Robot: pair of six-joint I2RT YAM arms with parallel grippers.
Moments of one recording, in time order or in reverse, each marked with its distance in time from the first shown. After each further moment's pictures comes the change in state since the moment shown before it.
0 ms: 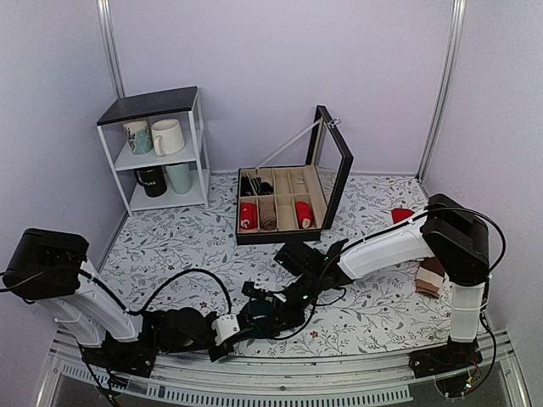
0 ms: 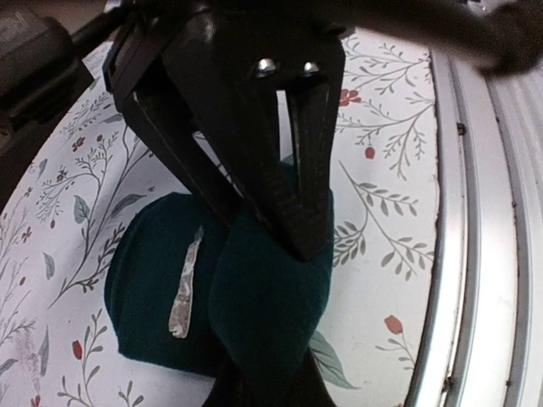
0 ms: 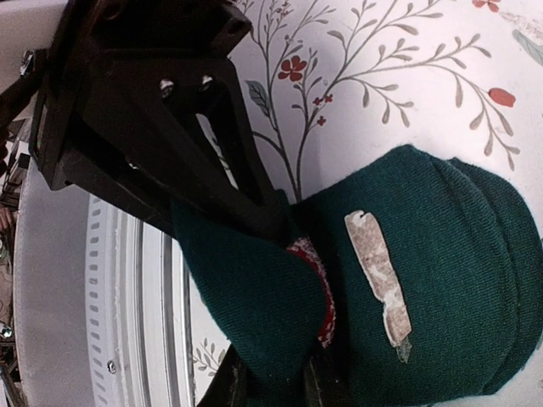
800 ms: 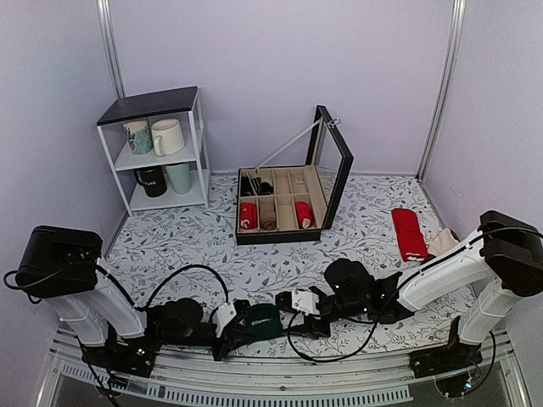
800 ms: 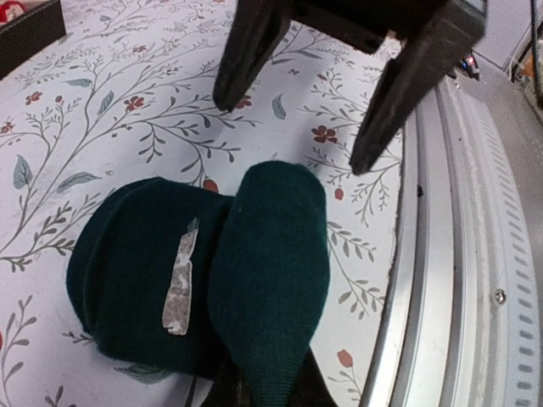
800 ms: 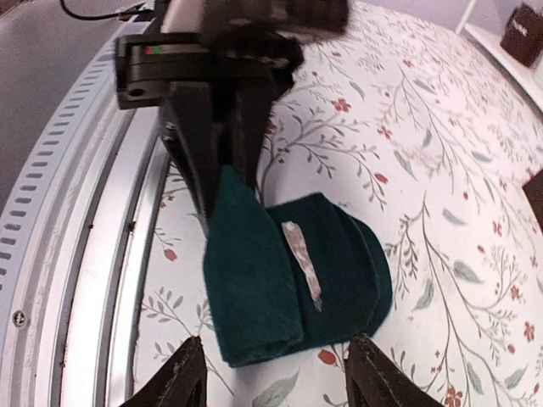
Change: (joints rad) left arm 0.098 0.086 -0.014 0.148 0.247 -0.286; right arm 0.072 -0.375 -0.555 0.674 0.367 -0.187
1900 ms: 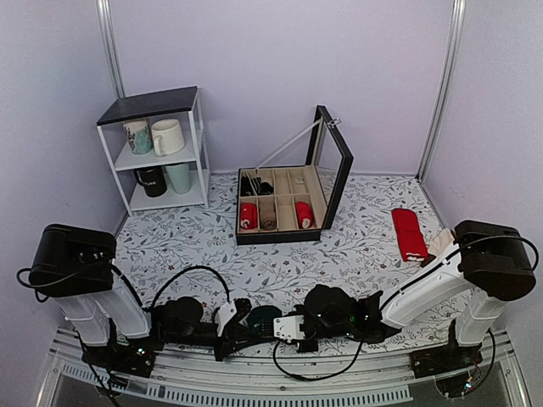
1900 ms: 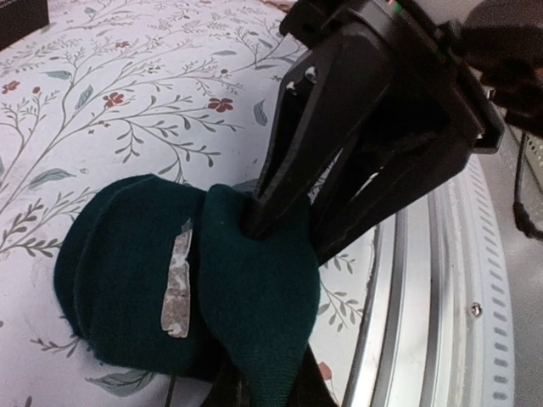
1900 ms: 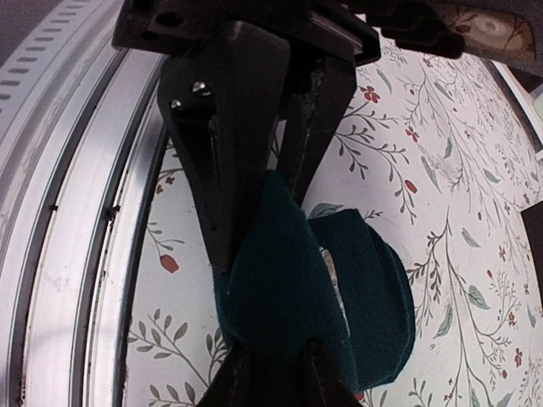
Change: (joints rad) left arm 0.029 0.092 -0.002 0.119 0.095 -0.077; right arm 0.172 0.139 0.051 0.062 0.274 -0.142
